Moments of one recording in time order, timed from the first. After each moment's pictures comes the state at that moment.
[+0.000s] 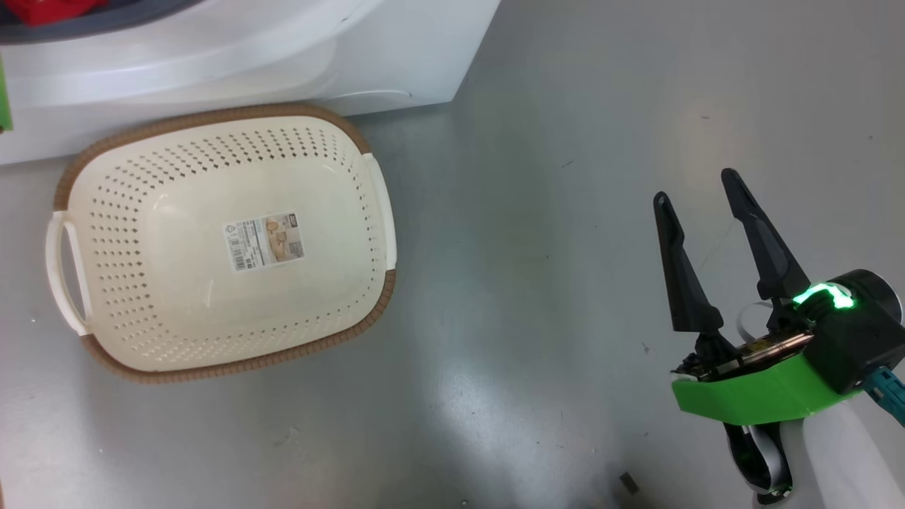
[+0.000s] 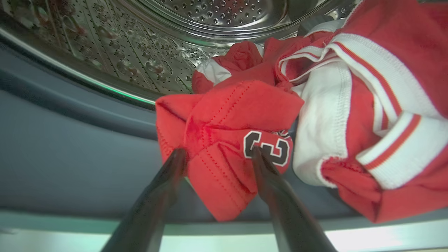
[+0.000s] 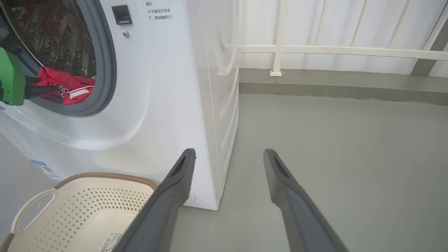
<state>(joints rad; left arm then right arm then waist) -1.25 0.34 -0.07 1.04 0.09 0.13 0.03 -0.21 -0.05 0.07 -0.07 0.20 0.12 -0.26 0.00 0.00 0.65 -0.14</state>
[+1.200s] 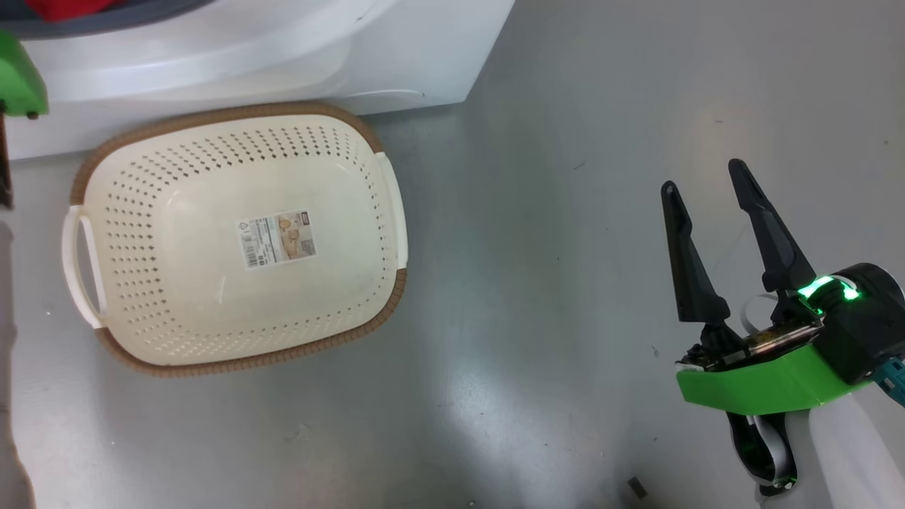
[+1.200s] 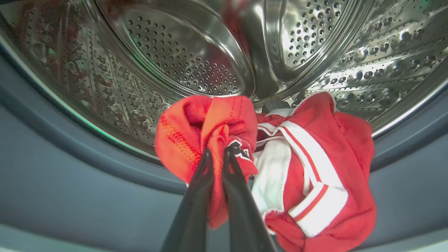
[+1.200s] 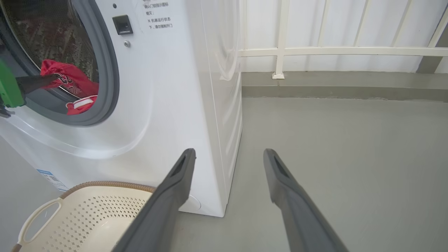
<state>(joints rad) -1.24 0.30 -0.05 1.02 -0.06 0.03 -0.24 -0.23 -0.05 0.06 -0.06 0.23 0.12 -0.26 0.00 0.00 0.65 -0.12</state>
